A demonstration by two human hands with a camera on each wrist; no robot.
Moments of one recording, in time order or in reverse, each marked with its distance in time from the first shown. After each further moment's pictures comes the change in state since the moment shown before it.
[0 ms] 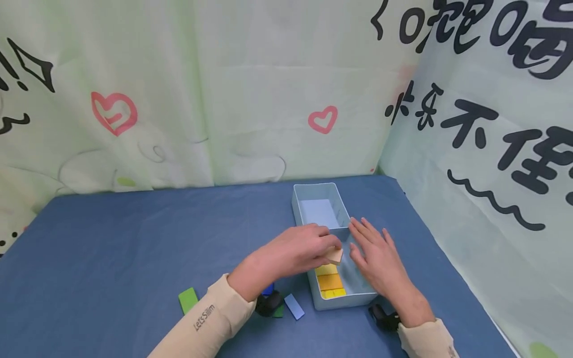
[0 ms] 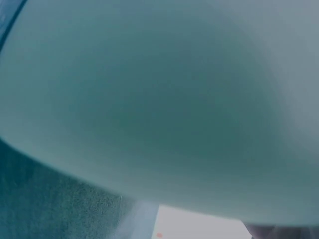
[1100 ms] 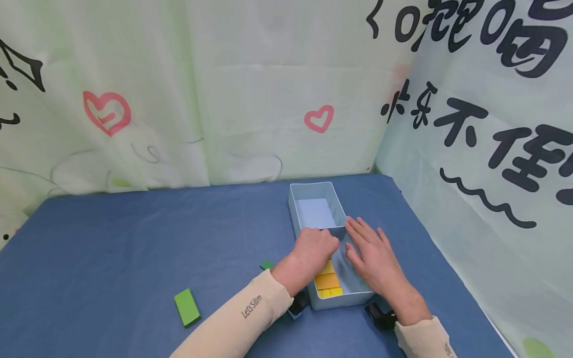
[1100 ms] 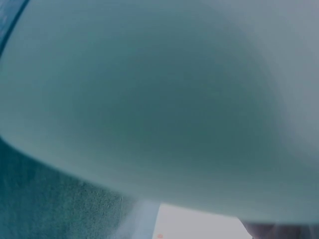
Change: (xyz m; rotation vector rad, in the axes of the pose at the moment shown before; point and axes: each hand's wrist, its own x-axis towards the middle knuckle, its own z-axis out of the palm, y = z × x) left_hand 0.053 0.021 0.050 0.326 -0.176 -0.343; right_hand -0.001 -0.001 -0.001 0.010 -0.001 0.009
